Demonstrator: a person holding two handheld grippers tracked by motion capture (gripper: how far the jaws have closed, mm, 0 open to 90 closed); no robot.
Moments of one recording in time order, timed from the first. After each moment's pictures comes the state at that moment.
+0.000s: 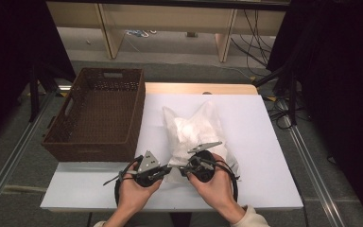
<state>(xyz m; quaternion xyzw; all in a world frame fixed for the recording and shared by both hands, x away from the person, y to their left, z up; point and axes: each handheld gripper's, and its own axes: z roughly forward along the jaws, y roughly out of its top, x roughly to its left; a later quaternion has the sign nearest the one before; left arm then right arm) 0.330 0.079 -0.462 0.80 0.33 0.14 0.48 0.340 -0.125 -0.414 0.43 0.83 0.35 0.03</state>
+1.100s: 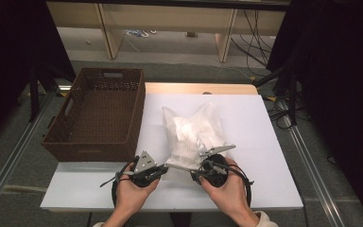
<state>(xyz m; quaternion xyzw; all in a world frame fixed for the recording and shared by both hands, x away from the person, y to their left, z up) 0.327 0.083 -0.464 0.78 0.36 0.15 0.49 0.324 -0.153 -0.403 0.44 0.83 0.33 0.03</state>
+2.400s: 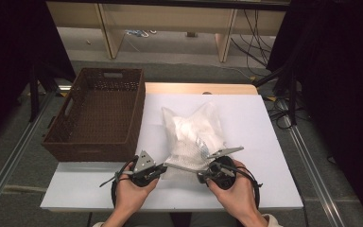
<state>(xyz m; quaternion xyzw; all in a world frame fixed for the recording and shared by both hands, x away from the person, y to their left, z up) 0.328 0.085 -0.465 0.78 0.37 0.15 0.48 0.318 -0.171 -0.399 0.45 0.83 0.31 0.03</state>
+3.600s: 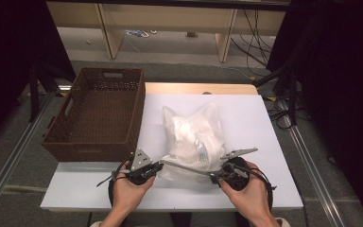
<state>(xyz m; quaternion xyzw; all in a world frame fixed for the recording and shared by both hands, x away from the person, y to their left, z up) 0.332 0.096 -0.464 0.78 0.38 0.16 0.46 0.314 -0.200 -0.397 0.48 0.83 0.30 0.05</state>
